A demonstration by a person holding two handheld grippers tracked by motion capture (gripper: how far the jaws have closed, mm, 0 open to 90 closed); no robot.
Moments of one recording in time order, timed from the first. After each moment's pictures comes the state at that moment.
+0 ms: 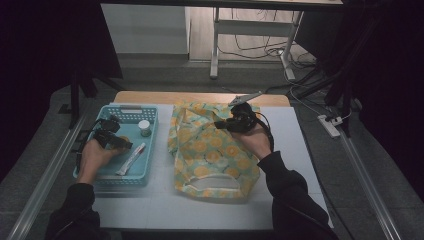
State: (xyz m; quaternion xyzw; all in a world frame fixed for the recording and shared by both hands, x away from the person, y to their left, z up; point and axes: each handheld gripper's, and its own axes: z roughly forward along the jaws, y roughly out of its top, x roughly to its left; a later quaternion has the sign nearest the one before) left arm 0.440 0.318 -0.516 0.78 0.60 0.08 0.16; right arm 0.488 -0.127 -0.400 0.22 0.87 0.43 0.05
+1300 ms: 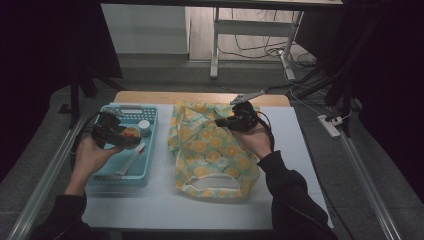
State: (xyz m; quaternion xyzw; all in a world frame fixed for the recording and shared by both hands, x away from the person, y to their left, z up) left arm 0.391 0.279 -0.432 0.81 0.49 0.09 0.31; right arm 0.489 -0.129 -0.397 0.23 0.87 0.44 0.05
